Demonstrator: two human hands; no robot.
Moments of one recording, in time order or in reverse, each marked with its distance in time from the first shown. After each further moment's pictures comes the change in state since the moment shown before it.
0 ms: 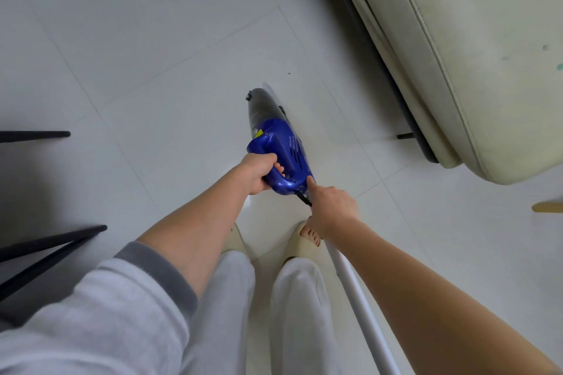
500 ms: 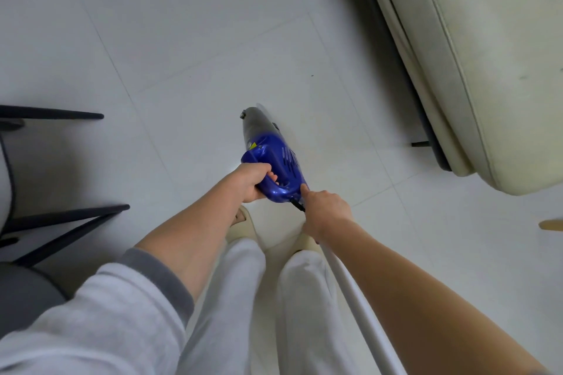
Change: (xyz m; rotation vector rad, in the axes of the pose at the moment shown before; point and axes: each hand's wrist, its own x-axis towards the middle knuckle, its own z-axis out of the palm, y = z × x) left_hand -0.030 -0.027 -0.067 -0.103 0.032 -0.078; right_hand -0.041 -0.057 -0.008 -0.100 -0.083 -0.106
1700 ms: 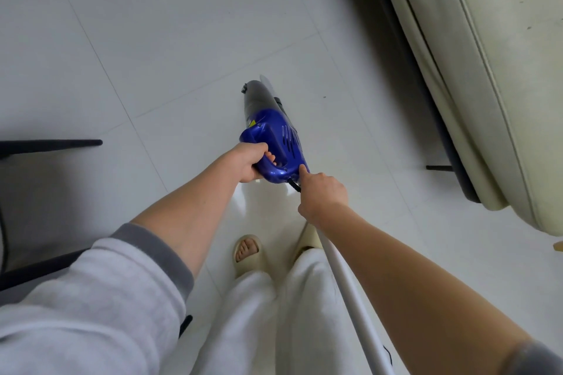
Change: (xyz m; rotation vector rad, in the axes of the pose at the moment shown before) left_hand 0.051 0.123 -0.055 0.017 -0.047 0.099; right_hand 0.105 -0.071 -0.062 -0.002 0.153 0.084
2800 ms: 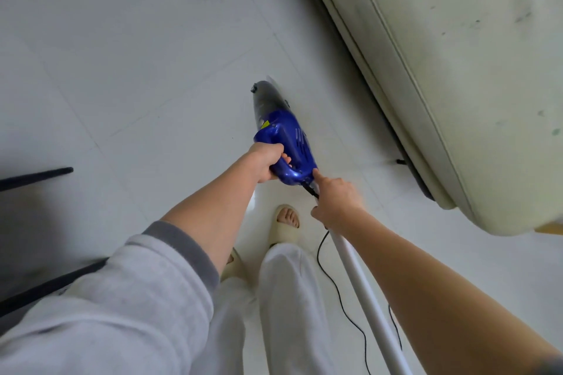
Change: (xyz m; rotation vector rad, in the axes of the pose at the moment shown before) left_hand -0.002 0.037 0.183 0.130 0.050 -0.011; right_hand 0.009 0.162 -0.052 0.201 -0.082 0.068
